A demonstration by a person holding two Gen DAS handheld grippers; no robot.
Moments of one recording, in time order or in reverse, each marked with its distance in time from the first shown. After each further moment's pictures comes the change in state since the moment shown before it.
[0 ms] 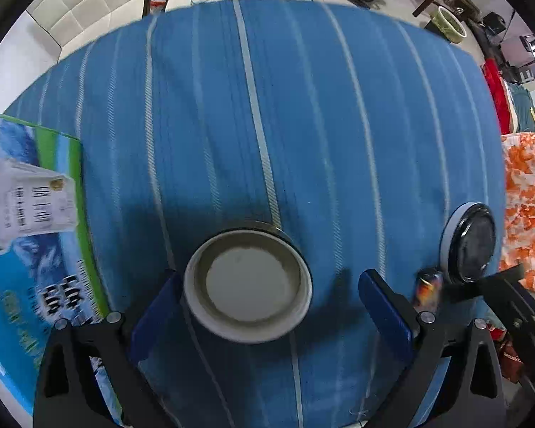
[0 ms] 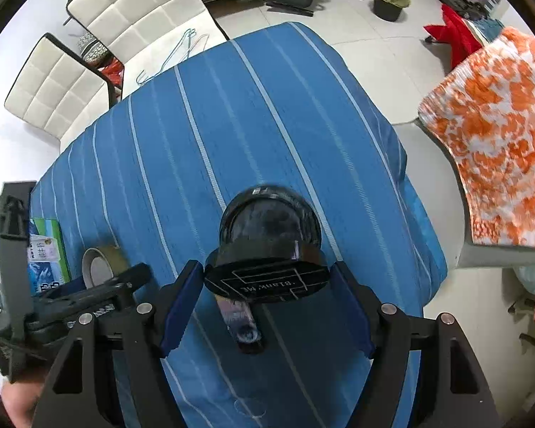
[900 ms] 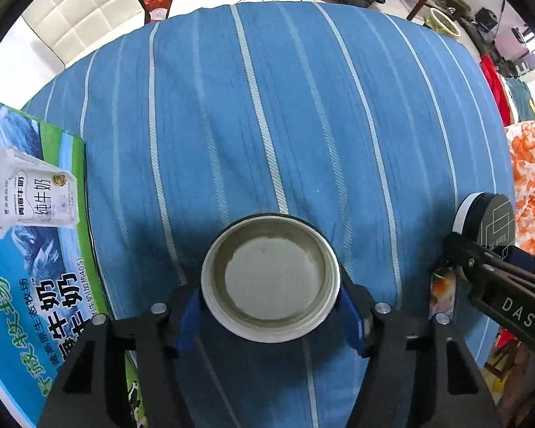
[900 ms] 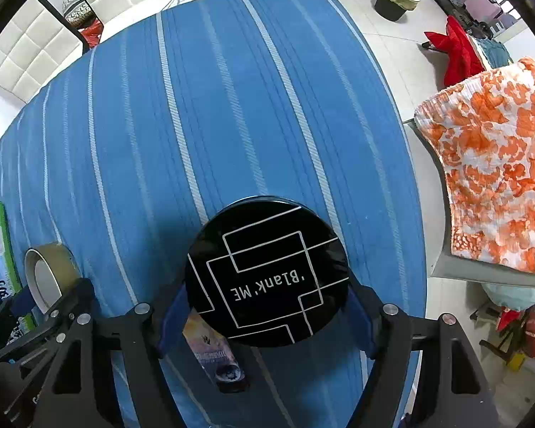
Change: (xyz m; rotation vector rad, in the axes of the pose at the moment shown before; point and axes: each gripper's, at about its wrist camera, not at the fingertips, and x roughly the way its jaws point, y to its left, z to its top) left arm -0.012 -0.001 -0.025 0.049 -0.089 0.045; right arm 0.046 0.023 0.001 -0.078 0.090 -0.158
